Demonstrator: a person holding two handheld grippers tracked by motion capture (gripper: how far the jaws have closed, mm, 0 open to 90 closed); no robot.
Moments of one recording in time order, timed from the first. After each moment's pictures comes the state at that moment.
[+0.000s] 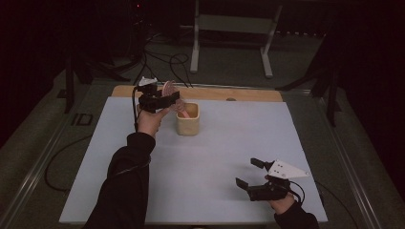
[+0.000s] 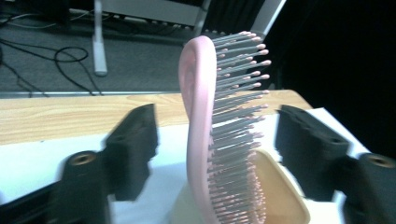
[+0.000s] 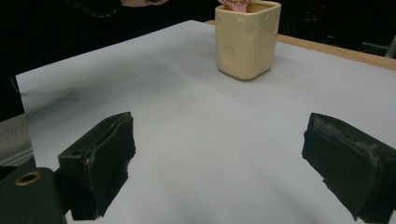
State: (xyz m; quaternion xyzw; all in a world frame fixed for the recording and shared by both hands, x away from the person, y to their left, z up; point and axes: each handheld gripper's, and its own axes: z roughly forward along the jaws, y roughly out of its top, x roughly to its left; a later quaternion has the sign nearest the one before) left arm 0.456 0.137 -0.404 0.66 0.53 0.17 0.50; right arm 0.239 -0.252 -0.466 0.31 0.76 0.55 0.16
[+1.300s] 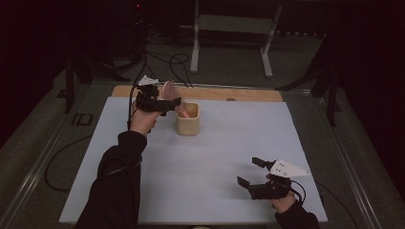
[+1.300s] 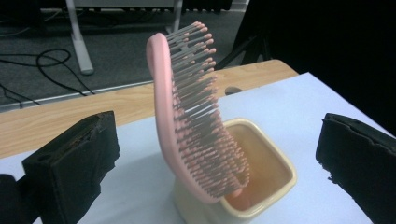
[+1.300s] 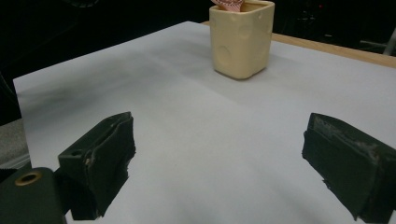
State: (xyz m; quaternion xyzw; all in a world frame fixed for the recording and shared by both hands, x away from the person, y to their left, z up) left arm 0.445 0.144 -0.391 0.73 0.46 0.16 0.48; right arm 0.242 -0.256 -0.468 0.31 0.76 0.55 0.16
